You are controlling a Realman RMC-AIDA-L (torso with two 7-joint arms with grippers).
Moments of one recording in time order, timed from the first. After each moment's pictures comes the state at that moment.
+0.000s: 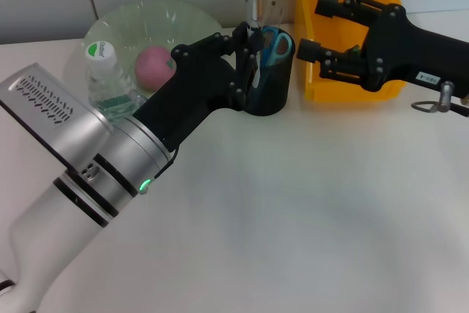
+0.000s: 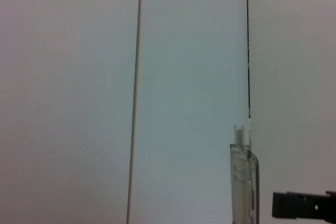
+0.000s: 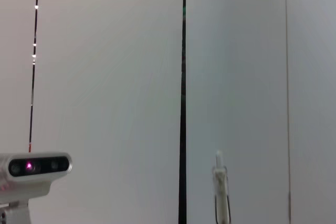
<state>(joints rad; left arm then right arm) -0.43 -2.08 2.28 0.69 -0.23 0.99 -0.32 0.53 2.08 -0.60 -0.67 -1.66 -1.68 1.11</state>
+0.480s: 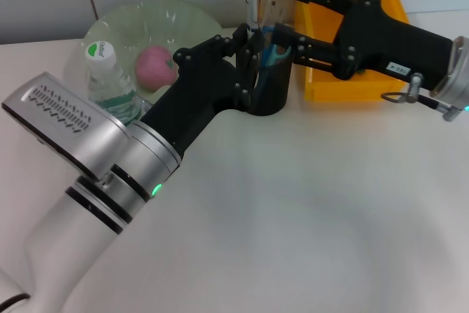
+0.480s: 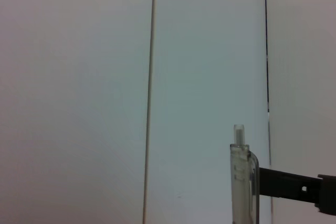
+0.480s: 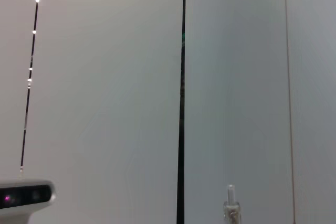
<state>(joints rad) -0.43 -2.08 2.40 0.73 -0.44 0.95 -0.16 0.59 2.09 -0.63 -0.54 -1.58 -1.63 1.01</state>
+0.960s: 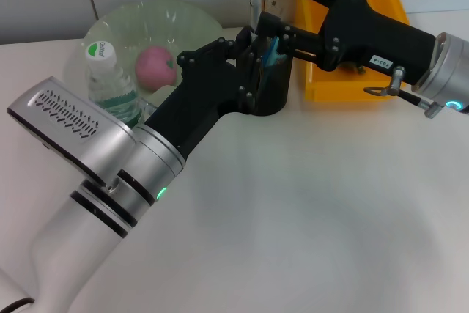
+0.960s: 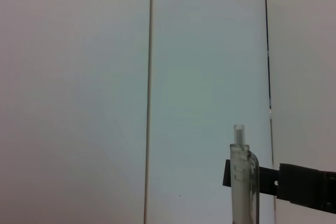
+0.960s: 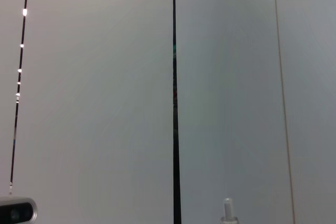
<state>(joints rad) -0.43 -2.08 2.45 0.75 -0.53 0.95 -0.08 0.63 2.09 -0.64 -0.44 -1.54 -1.60 0.97</state>
